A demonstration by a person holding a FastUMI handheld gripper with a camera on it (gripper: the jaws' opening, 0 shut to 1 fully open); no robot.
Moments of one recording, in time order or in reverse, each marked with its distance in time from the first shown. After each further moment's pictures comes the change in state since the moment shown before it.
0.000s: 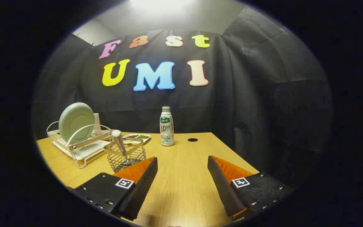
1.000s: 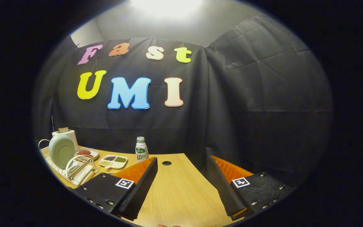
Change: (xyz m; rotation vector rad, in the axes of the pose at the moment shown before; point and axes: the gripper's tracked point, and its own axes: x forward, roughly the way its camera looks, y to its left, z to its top) arm -0.053 -0.023 0.148 -0.055 -0.074 -0.265
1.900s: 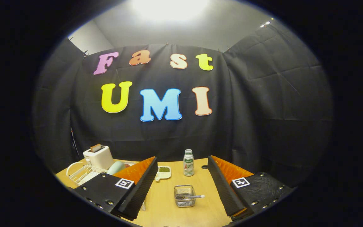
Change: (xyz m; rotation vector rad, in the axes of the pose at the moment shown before) arm -0.069 0.187 0.085 0.072 0.030 0.151
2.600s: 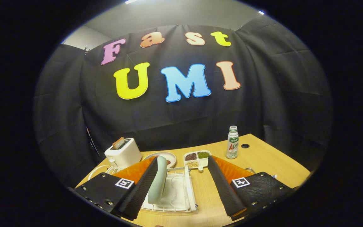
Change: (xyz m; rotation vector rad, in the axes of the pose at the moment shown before) arm 0.068 0.157 -0.065 0.117 0.197 0.134
